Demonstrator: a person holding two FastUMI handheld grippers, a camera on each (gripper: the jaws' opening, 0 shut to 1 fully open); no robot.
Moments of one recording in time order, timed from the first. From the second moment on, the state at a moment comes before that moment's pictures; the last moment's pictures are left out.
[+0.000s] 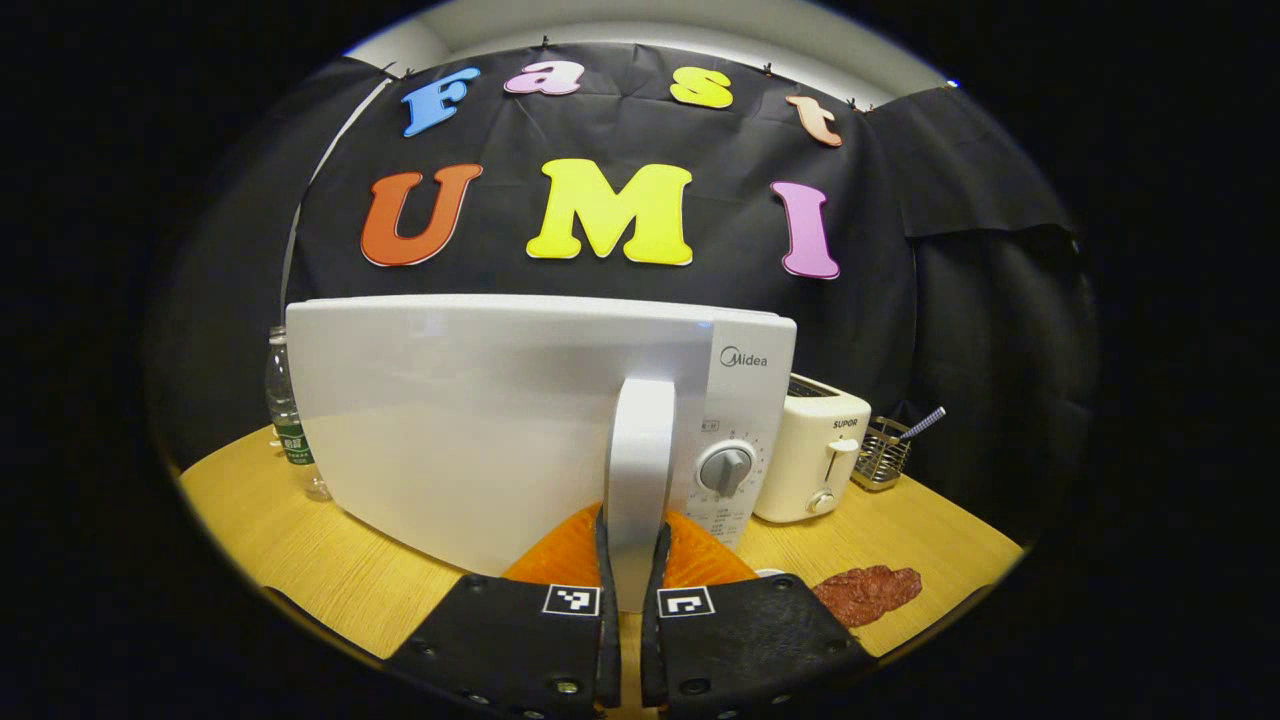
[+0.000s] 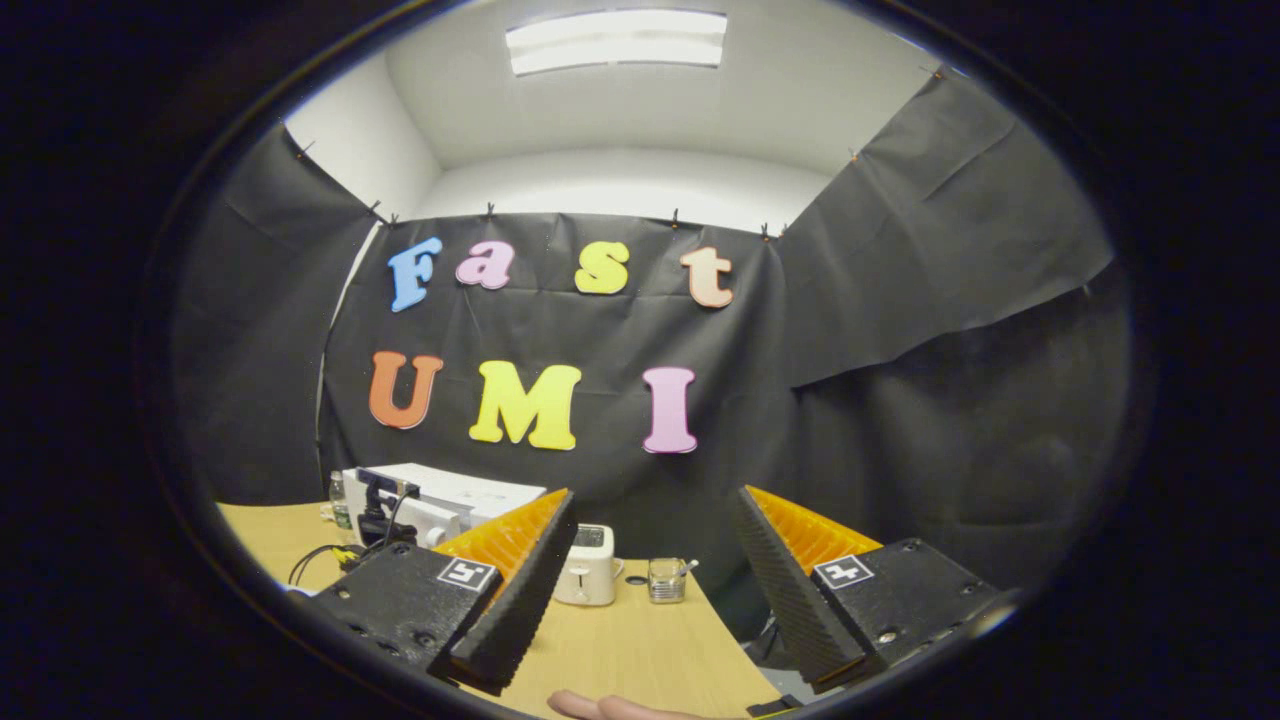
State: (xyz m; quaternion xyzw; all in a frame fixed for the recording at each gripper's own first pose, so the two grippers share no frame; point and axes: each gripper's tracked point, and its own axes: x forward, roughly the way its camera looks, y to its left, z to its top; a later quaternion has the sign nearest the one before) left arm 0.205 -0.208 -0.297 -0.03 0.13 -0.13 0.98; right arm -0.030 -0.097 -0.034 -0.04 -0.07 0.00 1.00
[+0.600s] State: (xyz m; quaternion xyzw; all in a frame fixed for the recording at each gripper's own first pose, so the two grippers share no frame) left arm 0.113 -0.129 -0.292 -0.03 0.11 -0.13 0.98; right arm -0.058 -0.047 -0.040 -0.01 -0.06 0.05 1.00
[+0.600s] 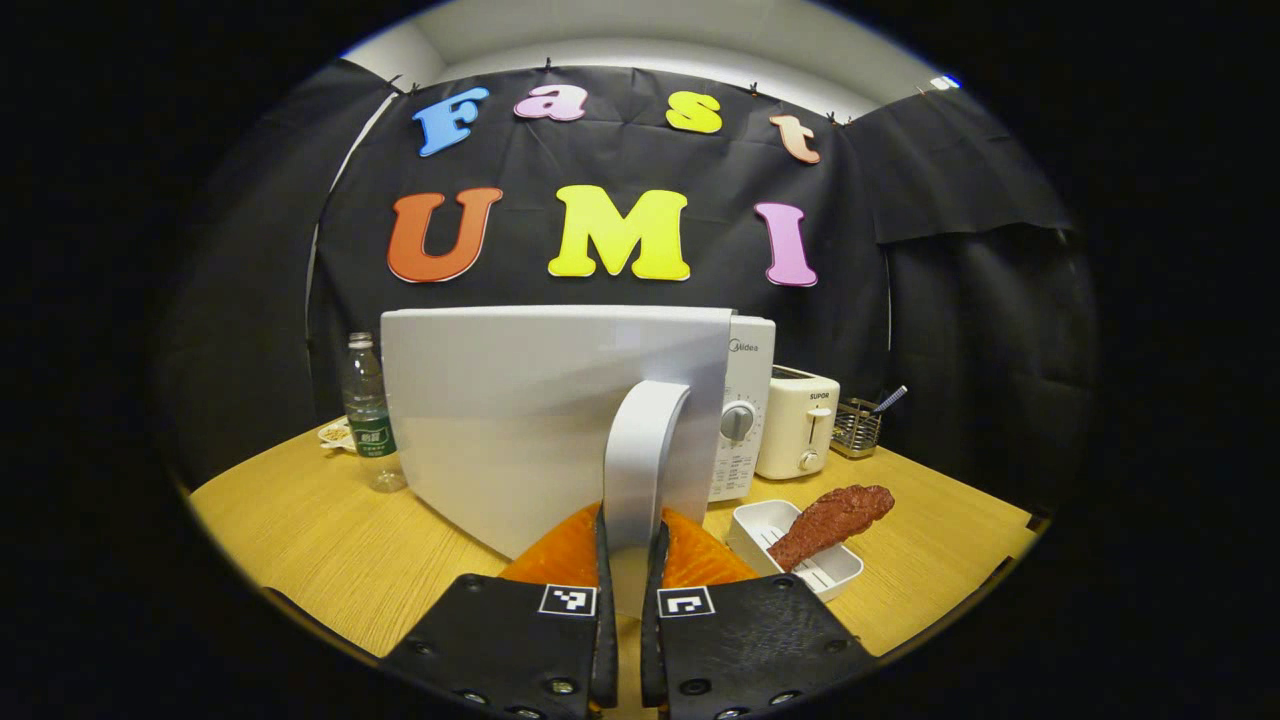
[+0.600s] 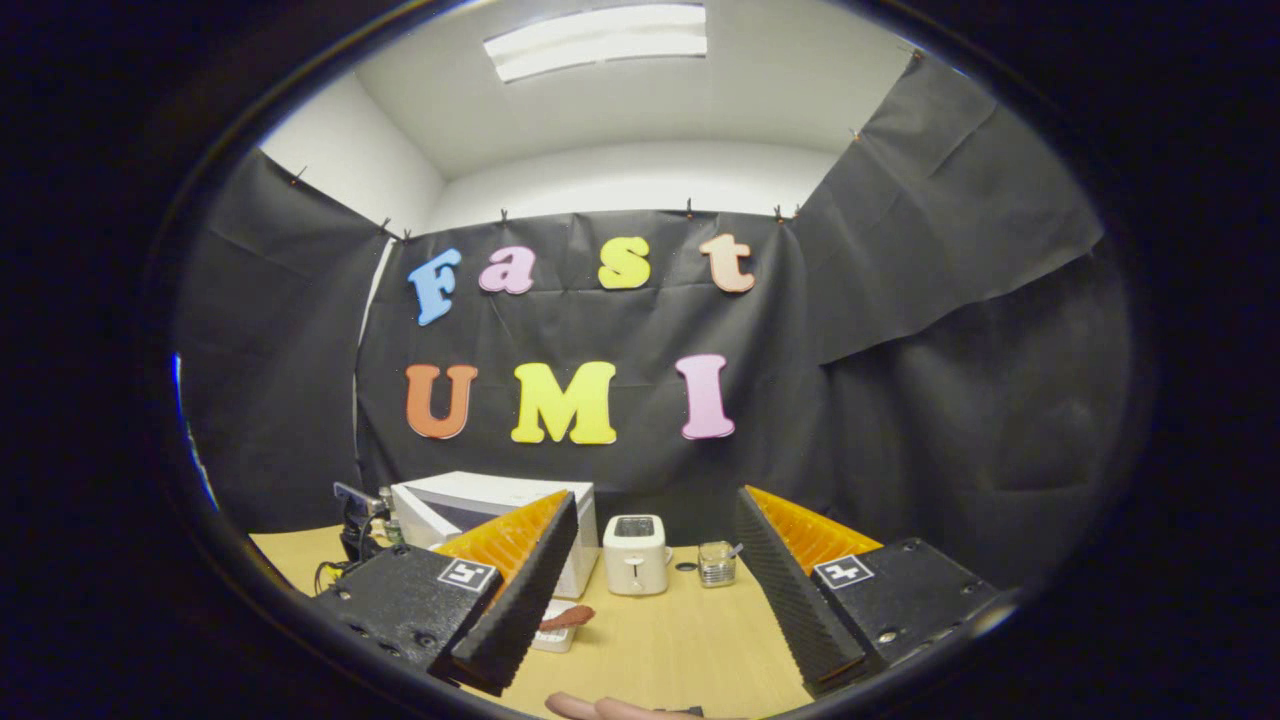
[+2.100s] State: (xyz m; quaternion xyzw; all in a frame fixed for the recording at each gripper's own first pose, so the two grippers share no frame) left arm -0.038 0.078 -0.196 -0.01 0.09 0.01 1.00; right arm 0.006 0.027 -0.132 -0.04 0.08 0.10 0.99
